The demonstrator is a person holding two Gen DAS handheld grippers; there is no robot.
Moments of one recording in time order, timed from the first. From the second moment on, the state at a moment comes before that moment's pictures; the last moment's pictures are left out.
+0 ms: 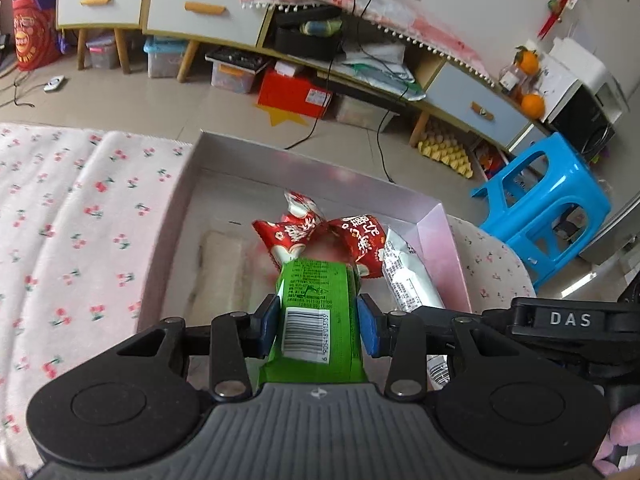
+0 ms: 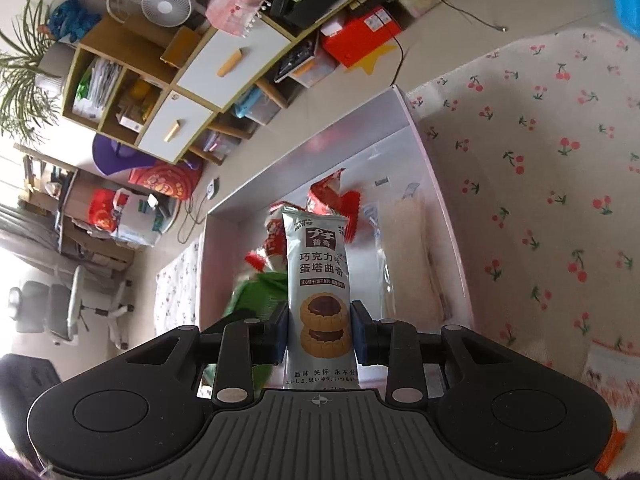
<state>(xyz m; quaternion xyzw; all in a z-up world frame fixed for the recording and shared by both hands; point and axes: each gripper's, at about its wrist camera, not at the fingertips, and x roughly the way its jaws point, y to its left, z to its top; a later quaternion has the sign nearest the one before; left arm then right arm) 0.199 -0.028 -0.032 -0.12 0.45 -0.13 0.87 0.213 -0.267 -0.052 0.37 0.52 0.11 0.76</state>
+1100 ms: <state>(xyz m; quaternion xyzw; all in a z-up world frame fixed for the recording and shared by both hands) 0.202 -0.036 -0.033 -0.09 0.43 -0.14 0.89 0.224 -0.258 -0.040 0.29 0.49 0.09 0.82</state>
